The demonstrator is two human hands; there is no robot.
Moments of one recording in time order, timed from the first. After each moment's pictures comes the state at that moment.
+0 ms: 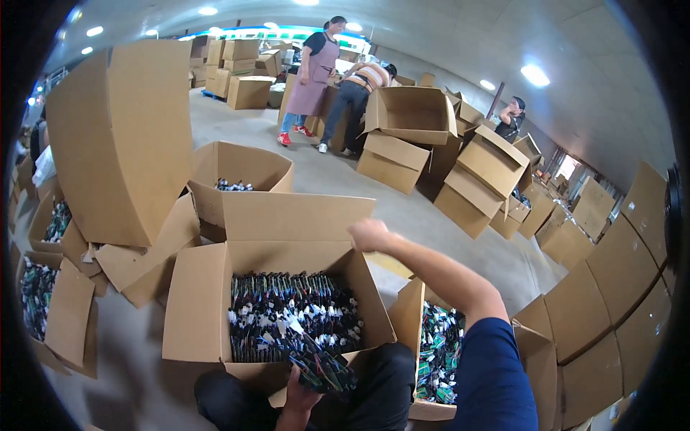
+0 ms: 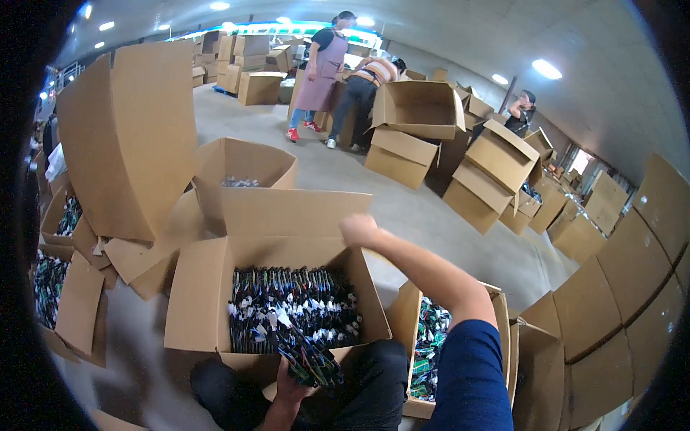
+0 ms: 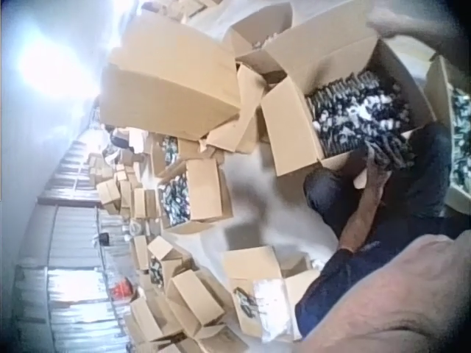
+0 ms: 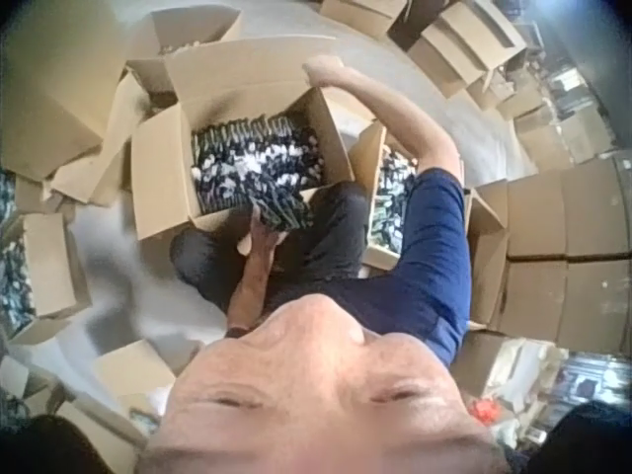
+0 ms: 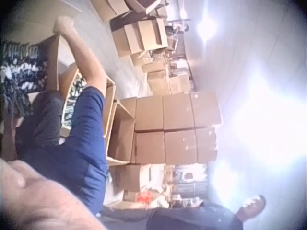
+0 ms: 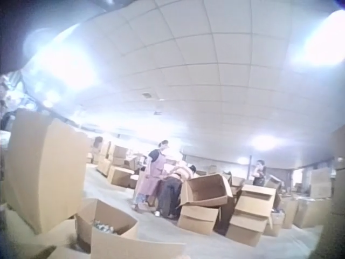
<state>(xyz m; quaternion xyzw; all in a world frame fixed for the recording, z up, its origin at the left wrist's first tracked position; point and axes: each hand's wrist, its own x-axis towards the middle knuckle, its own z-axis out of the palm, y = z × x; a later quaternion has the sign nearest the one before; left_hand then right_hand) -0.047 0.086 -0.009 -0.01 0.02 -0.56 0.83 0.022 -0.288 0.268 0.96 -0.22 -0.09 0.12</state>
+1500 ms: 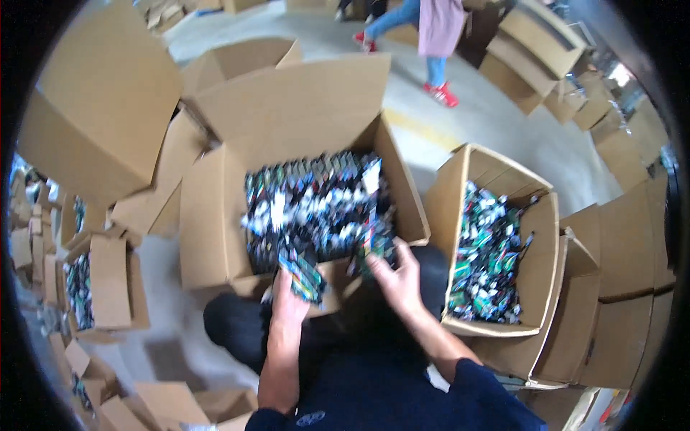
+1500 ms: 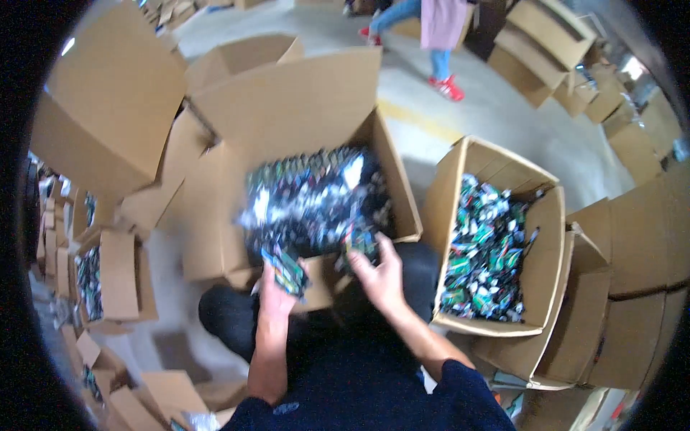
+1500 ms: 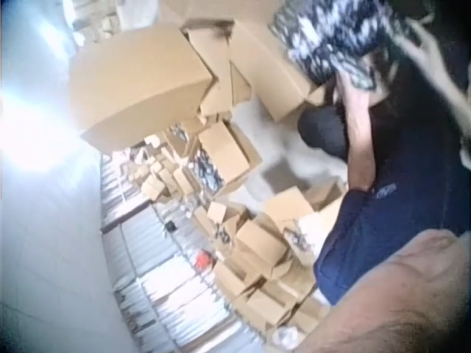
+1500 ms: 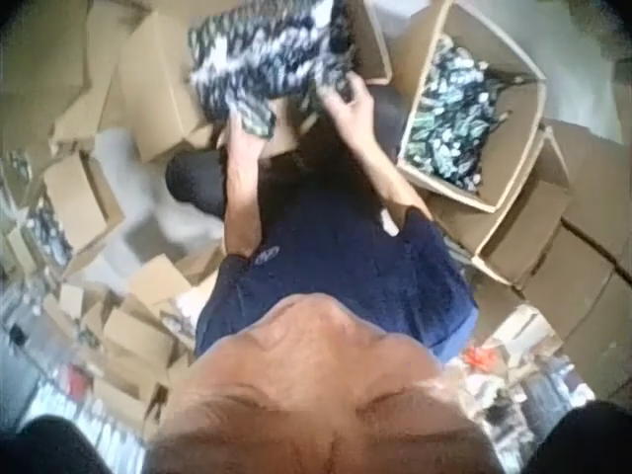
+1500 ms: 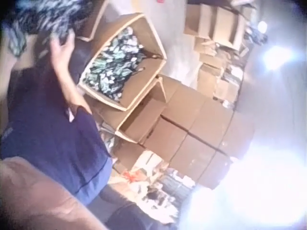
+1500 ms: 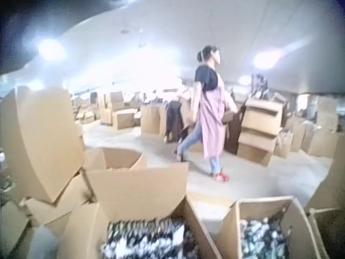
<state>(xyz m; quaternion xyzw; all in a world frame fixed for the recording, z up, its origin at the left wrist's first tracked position) -0.001 0.102 0.000 0.29 -0.01 -0.46 0.84 -0.180 -0.063 0.100 0.65 -0.37 0.35 -0.57</state>
